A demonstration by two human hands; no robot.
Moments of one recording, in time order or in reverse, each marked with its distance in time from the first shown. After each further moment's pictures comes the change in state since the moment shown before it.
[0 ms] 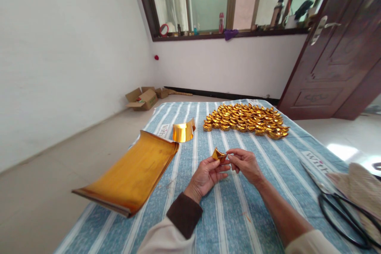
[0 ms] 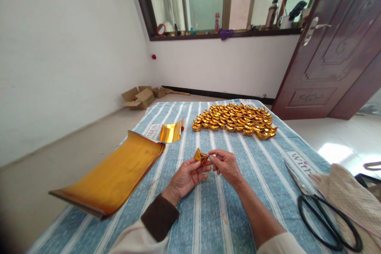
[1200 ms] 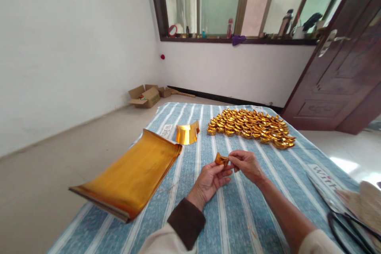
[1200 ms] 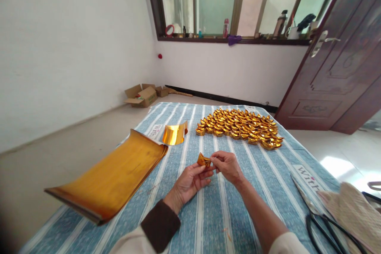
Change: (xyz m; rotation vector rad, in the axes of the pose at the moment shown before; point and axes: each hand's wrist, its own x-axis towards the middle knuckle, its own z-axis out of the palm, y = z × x) left_hand 0.009 -0.004 -0.006 -0.073 0.110 -0.038; right_hand 0.027 -0.005 0.004 -0.203 -0.073 -0.052
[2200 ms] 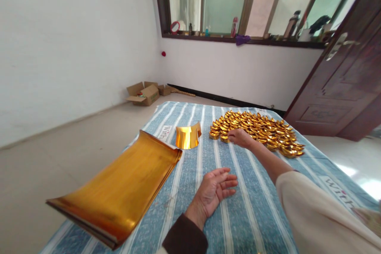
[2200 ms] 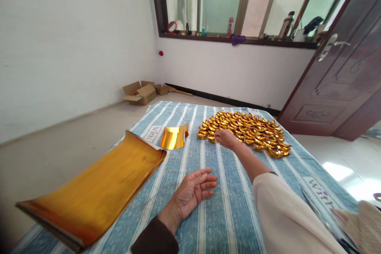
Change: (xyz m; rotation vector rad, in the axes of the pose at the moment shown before) left_hand 0.000 0.006 0.002 -0.015 0.114 -0.052; right_hand 0.150 0.026 -0.036 -0.841 -0.320 -0.183
